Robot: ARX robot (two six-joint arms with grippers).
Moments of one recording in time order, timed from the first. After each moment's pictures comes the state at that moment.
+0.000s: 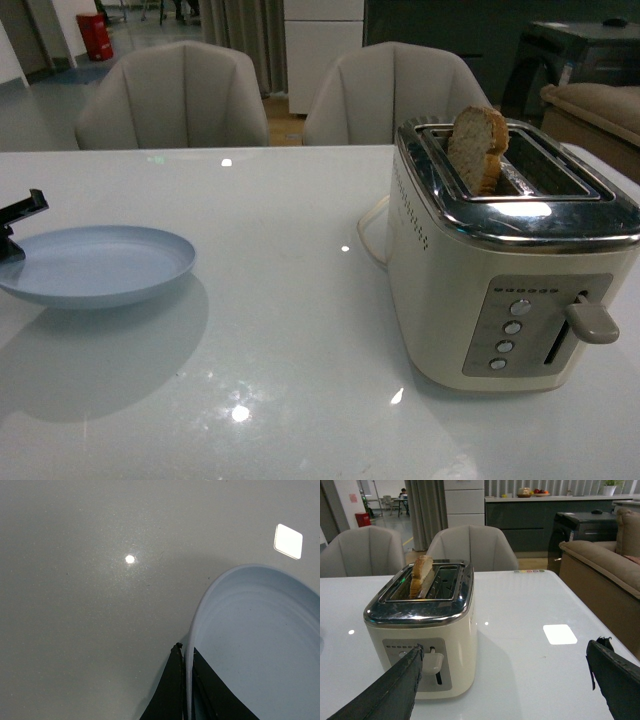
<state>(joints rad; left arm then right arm) 0.21 2.11 1.16 0.22 0.09 -0.28 0.00 0.00 0.01 0.00 0.00 0.01</state>
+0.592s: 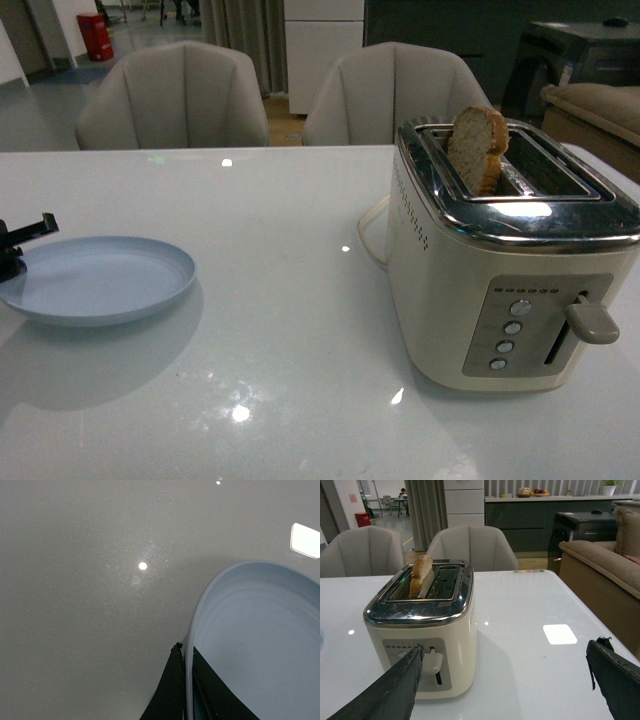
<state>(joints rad) 0.19 2.15 1.11 0.32 0.03 -0.23 0.00 0.00 0.01 0.00 0.00 0.01</state>
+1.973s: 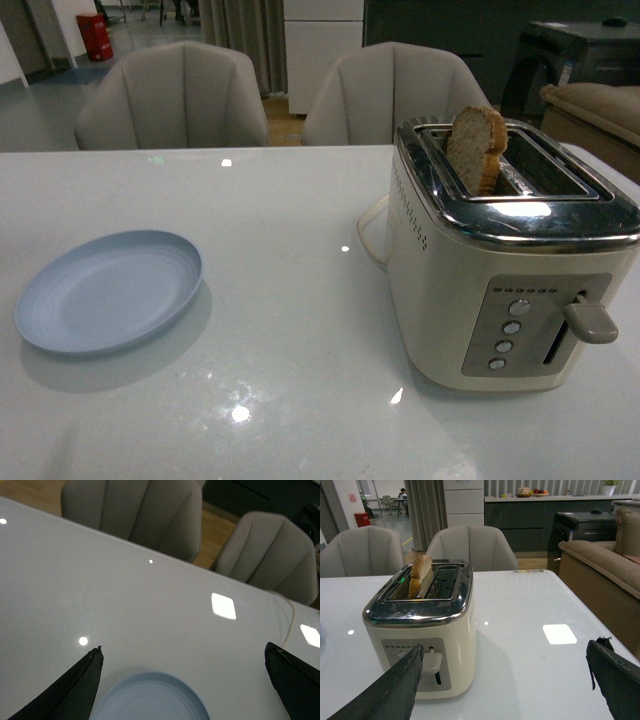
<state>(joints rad) 0.22 1.71 1.13 0.27 0.24 -0.34 0.00 0.00 0.01 0.00 0.00 0.01</state>
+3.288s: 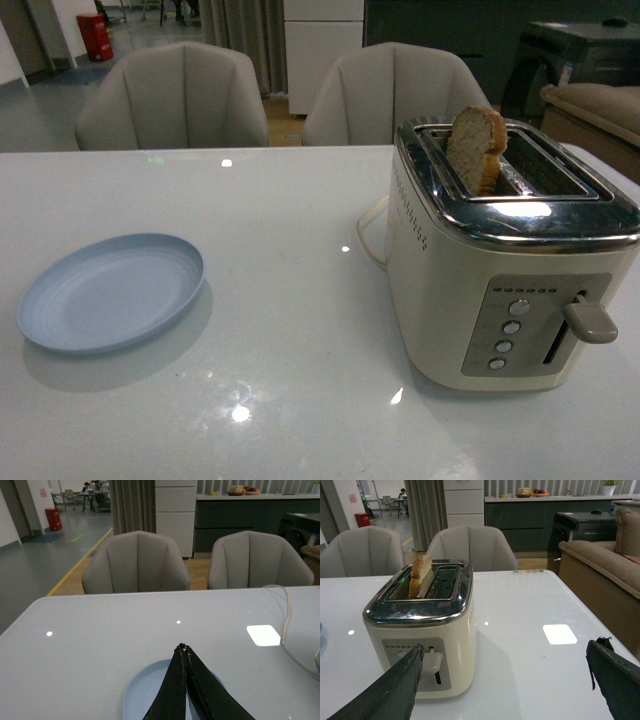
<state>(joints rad) 0.08 1.09 0.36 0.73 0.08 -0.02 0.00 0.00 0.01 0.00 0.00 0.01</state>
